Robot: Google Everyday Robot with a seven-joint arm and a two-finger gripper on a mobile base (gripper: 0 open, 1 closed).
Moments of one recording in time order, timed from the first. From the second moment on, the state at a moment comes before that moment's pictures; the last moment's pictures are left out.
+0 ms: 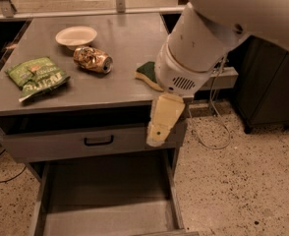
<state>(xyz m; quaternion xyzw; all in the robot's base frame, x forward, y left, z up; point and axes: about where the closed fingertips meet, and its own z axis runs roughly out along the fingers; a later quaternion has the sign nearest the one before) 0.461 -0.031 0.922 -0.66 0.72 0.03 0.21</state>
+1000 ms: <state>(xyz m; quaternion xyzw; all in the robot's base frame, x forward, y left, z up) 0.499 0.101 0.966 -0.73 0.61 0.07 0.30</state>
